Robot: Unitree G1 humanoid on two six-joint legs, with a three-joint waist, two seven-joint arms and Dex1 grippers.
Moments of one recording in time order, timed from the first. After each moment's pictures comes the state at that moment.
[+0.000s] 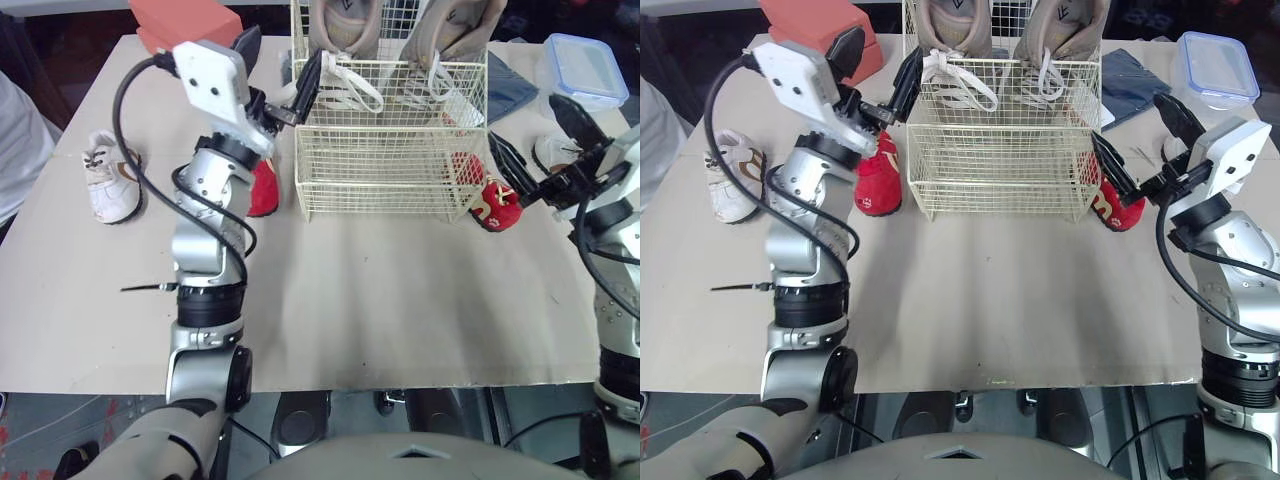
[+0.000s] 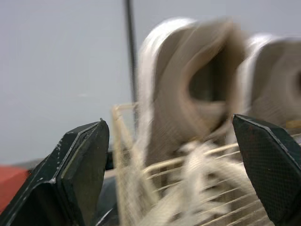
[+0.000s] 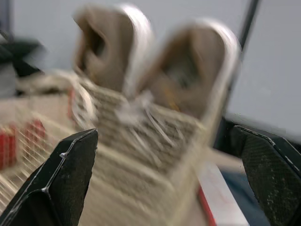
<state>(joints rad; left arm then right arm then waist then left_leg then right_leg) -0.59 0.30 0.11 -0.19 -0.32 0.18 -0.39 -0.21 -0.53 -0.28 -0.35 0.52 0.19 0.56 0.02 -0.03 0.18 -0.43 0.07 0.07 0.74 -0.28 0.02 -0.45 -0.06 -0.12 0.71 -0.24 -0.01</state>
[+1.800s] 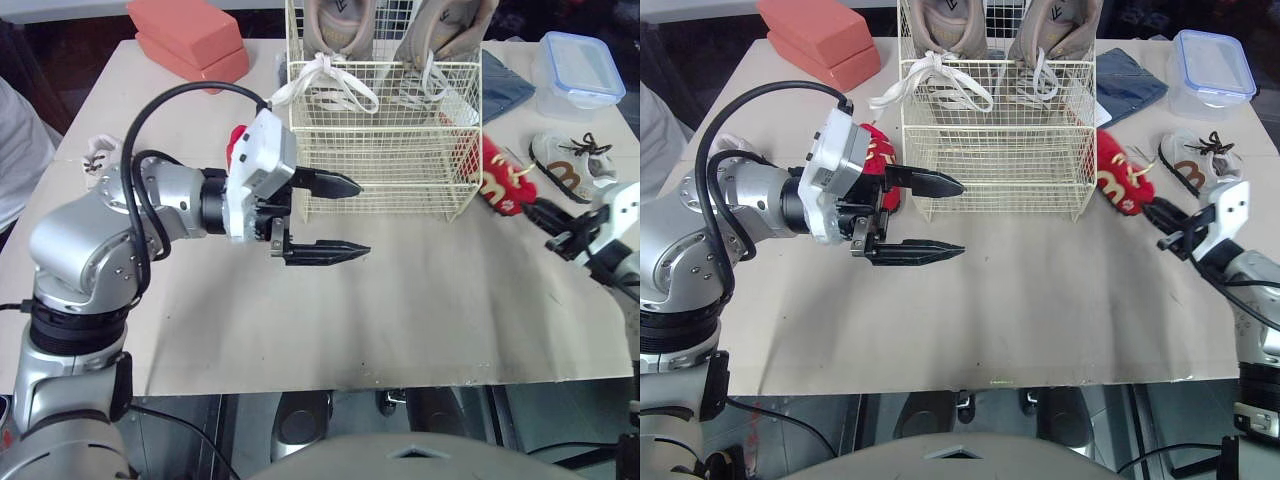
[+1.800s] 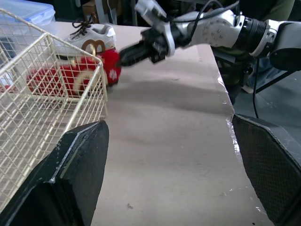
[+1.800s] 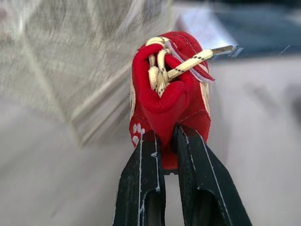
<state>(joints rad) -0.61 0.85 -0.01 -0.47 -0.82 0.82 -1.05 -0.13 -0.63 -0.41 -0.01 0.54 0.30 0.77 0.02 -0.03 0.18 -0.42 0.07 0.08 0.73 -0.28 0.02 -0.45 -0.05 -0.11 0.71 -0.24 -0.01</state>
